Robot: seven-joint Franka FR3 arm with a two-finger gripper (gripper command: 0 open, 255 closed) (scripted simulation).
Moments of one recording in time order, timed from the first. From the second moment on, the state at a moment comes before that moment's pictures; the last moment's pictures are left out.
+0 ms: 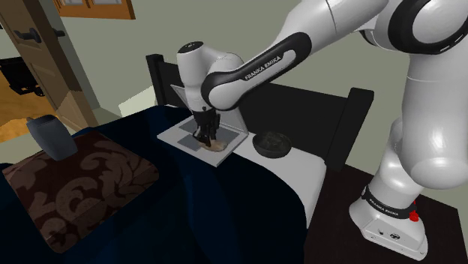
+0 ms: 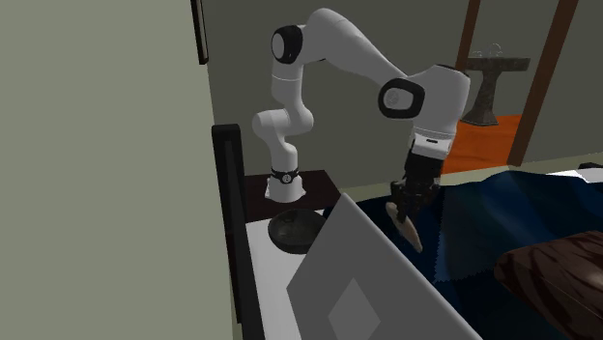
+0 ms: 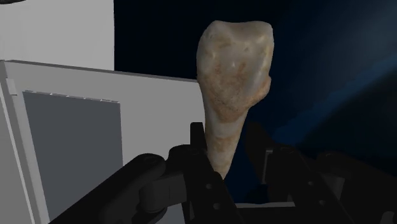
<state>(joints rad) 0.24 0.26 0.22 -1.85 -0.26 2.07 0.42</state>
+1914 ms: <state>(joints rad) 0.04 -0.35 0.00 -2.56 -0.21 2.24 -0.01</state>
